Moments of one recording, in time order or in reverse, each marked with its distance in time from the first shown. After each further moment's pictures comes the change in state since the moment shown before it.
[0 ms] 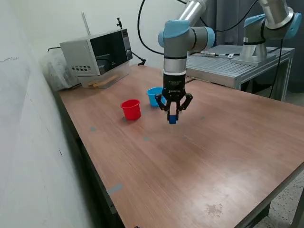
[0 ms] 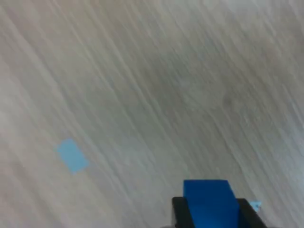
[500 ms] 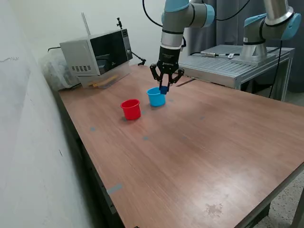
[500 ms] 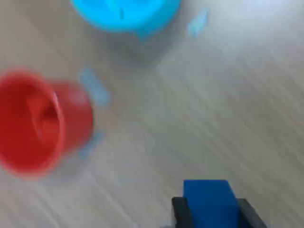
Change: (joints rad) arm -0.093 -0.210 0.199 0.019 -0.161 0.142
